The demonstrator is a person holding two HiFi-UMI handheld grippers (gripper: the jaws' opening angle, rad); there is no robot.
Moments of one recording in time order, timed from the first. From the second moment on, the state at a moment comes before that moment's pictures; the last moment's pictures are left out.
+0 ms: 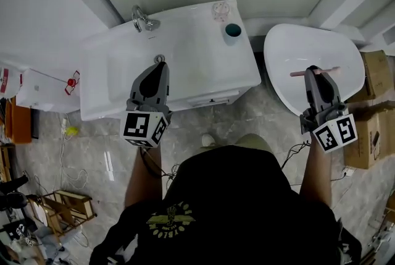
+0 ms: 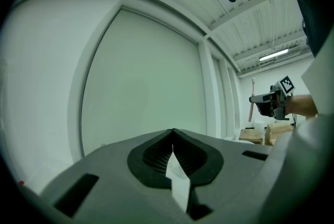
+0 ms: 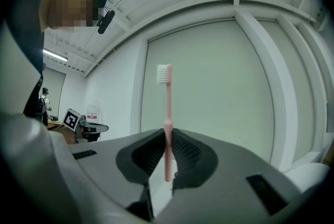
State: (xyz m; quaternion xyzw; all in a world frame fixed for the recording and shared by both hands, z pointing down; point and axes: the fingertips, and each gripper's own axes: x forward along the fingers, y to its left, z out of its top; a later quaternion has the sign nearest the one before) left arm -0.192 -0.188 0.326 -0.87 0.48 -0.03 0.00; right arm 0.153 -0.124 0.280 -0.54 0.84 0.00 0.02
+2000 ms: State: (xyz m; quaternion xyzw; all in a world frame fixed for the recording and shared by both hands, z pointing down) left arm -0.171 -0.324 0.361 -0.84 0.54 -0.06 -0.03; right arm 0.130 -0.349 0.336 -0.43 0.90 -0.06 0.01
